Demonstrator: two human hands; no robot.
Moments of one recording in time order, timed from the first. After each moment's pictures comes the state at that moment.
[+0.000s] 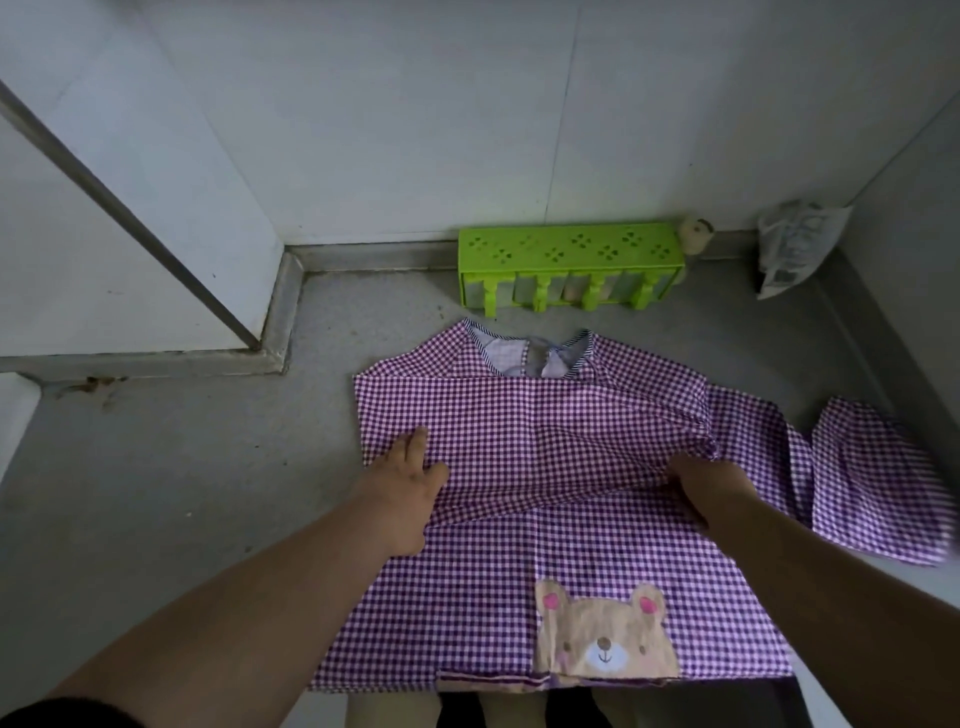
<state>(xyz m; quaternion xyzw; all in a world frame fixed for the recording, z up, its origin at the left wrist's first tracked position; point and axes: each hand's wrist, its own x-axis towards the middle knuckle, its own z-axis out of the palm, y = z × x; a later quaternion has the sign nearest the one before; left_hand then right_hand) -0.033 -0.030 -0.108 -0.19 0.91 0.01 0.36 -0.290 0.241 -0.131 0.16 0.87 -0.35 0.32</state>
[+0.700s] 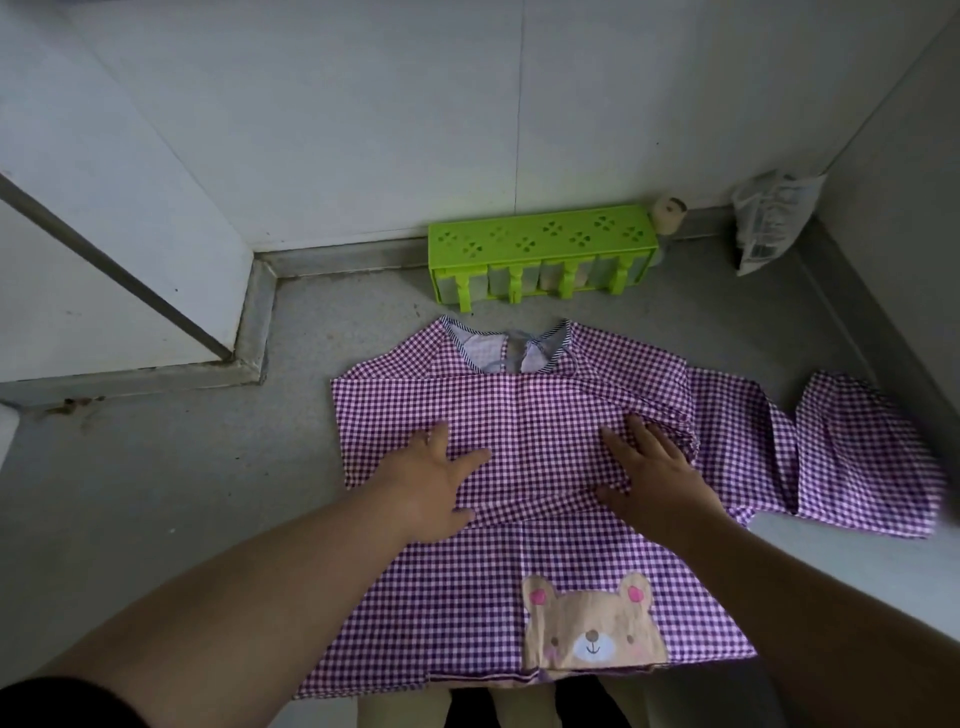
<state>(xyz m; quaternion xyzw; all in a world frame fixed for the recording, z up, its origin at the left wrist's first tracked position) -0.080 -0.008 -0.092 -0.13 0.92 0.04 0.37 -0.269 0.243 -0.130 -0.34 0.89 -0.01 0.29</state>
